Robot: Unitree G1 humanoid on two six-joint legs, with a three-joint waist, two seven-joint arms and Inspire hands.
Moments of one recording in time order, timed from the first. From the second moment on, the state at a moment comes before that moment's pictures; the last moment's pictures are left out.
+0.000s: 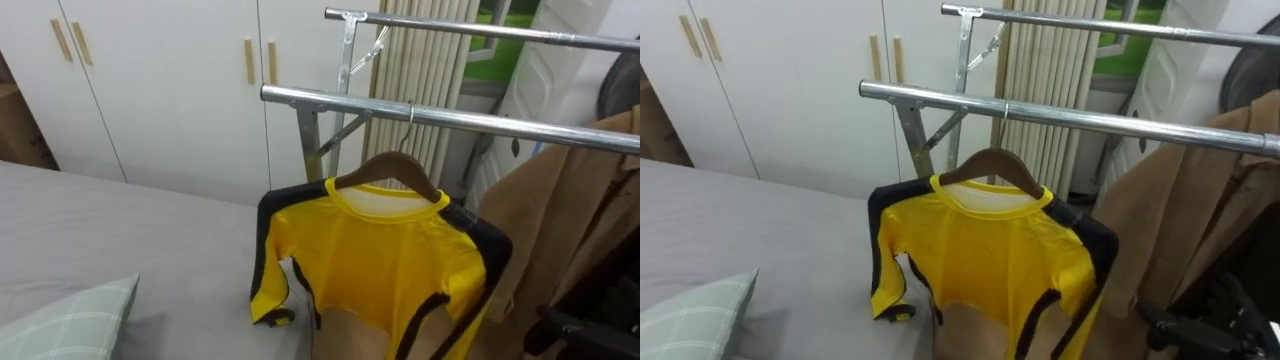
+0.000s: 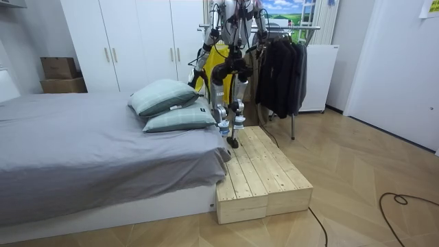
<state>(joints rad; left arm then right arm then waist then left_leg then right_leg) 0.34 0.24 0.04 0.78 0.12 -0.09 0.08 0.00 -0.45 -0.22 0.63 0.56 -0.11 -0.01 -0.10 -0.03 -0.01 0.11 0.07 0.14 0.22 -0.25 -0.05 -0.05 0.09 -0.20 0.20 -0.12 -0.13</state>
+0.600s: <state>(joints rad) 0.27 0.23 0.04 0.88 0.12 -0.09 0.08 0.12 -0.33 -0.20 0.84 0.50 -0.11 0.03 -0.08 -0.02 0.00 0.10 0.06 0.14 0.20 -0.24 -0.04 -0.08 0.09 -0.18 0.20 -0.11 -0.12</state>
